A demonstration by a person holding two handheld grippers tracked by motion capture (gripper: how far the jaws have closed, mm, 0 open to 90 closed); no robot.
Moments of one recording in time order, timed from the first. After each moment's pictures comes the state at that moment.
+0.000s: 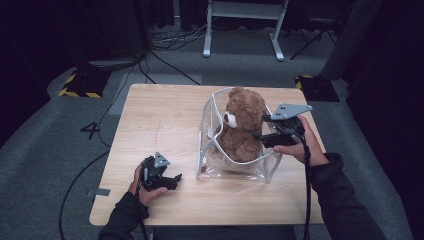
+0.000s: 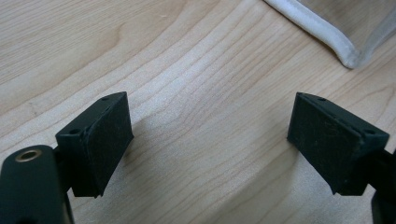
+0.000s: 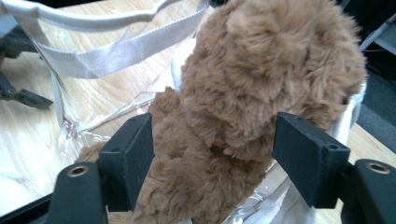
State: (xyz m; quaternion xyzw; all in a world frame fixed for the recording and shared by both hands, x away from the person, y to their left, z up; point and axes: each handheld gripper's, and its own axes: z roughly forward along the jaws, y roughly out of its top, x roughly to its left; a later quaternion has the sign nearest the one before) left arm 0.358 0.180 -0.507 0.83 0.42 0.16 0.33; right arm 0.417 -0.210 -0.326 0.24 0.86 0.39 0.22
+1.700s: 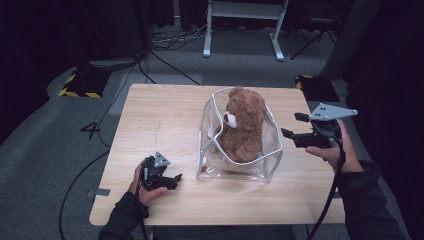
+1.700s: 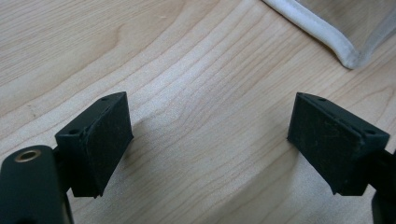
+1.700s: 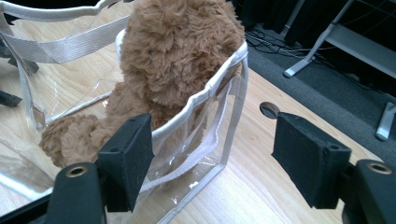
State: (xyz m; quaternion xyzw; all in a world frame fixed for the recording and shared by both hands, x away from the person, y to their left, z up) left arm 0.359 0.180 -0.507 0.83 0.42 0.16 0.33; right arm 0.397 -0.285 -0.307 0.28 0.83 0.41 0.26
